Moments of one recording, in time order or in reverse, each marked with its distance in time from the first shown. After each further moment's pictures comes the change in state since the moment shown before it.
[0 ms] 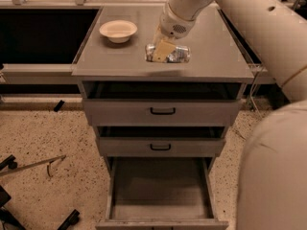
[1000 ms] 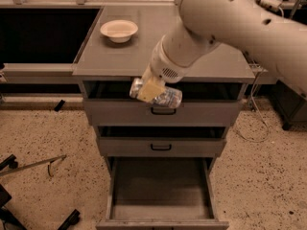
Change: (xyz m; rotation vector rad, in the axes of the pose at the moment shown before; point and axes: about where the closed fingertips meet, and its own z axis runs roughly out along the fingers) arm -0.044 0.138 -0.004 0.013 -0.088 0.186
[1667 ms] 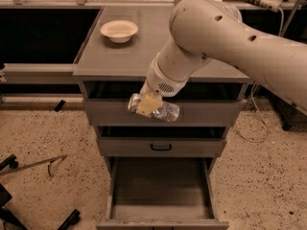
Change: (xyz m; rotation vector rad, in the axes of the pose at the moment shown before) arm 0.017 0.026 0.026 -0.057 0.042 0.006
